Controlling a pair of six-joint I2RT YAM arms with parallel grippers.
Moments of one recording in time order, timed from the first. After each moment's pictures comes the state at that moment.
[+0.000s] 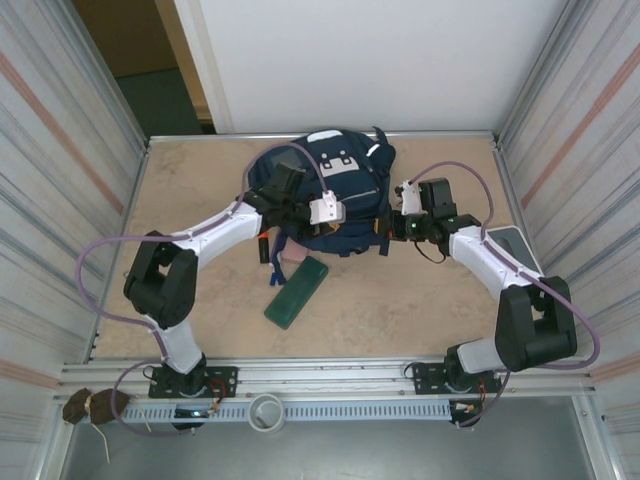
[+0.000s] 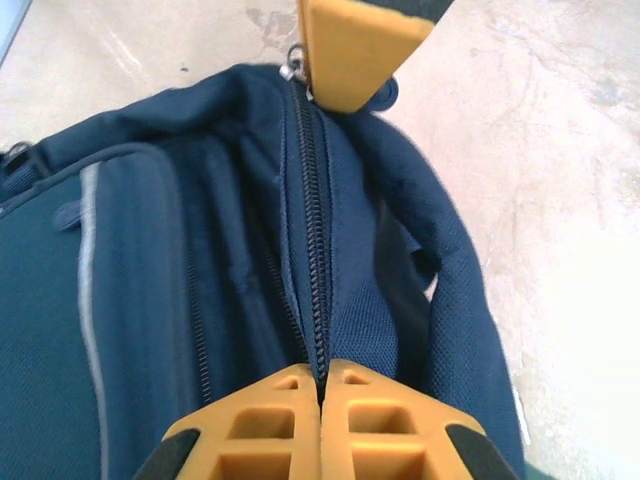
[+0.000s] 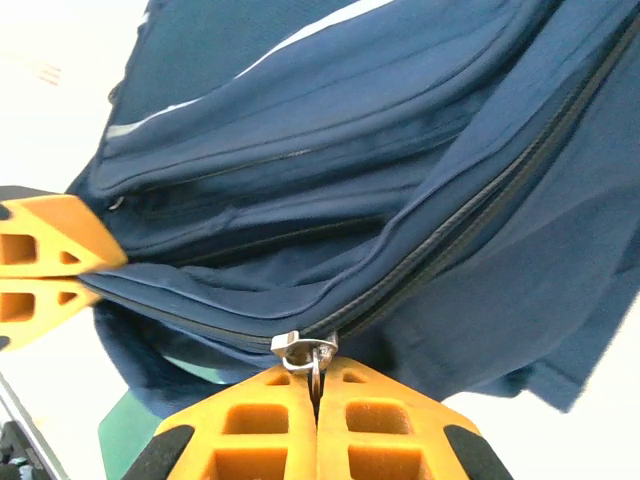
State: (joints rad) left arm -0.57 1.77 1.30 -0.33 0.57 0.87; right arm 0.24 1.41 0.91 -0.34 -0.50 0.35
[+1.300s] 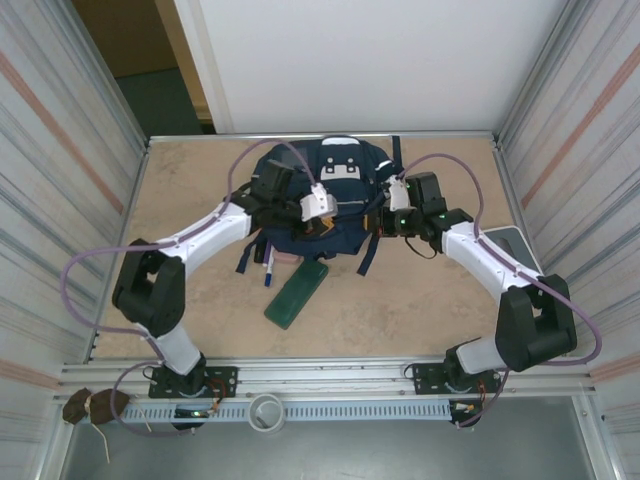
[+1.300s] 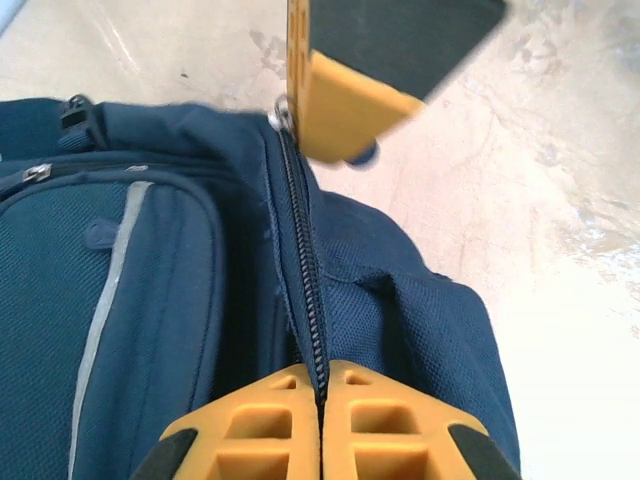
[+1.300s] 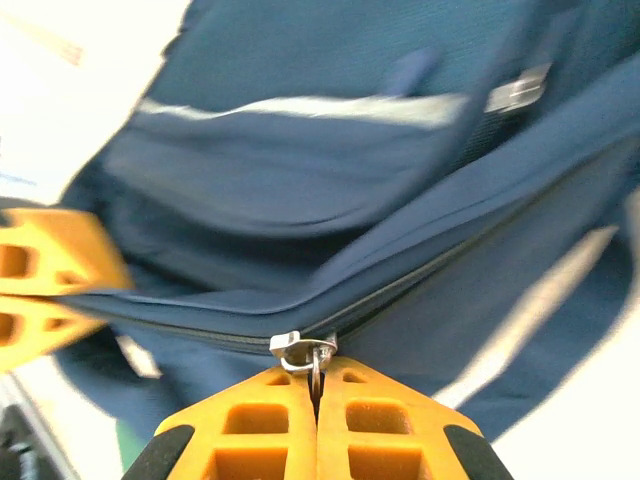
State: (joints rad) left arm -0.52 1.67 1.24 -0.35 0.68 0.72; right arm 0.33 1.42 0.99 -0.37 -0.44 0.34
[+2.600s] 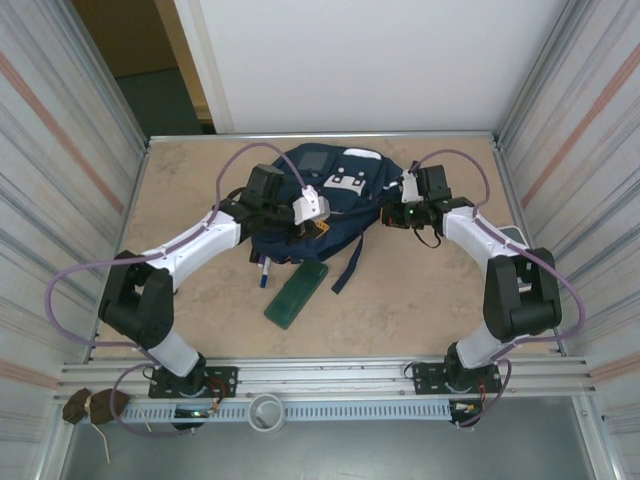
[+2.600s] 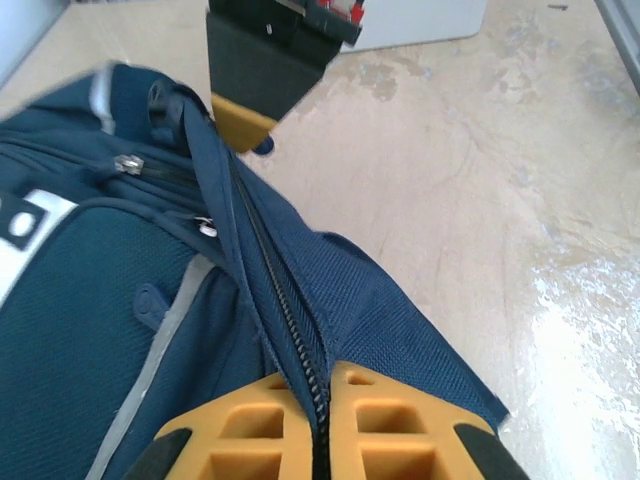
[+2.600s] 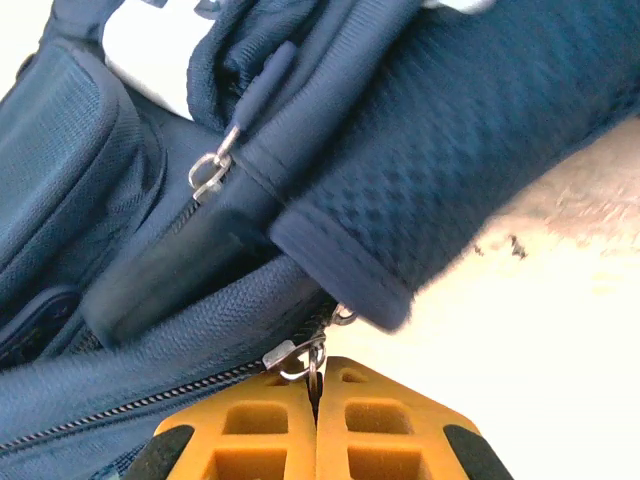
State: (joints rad) left arm -0.52 1.60 1.18 -0.31 0.71 0.70; right arm 0.21 1.59 1.05 -0.37 -0.40 0.31
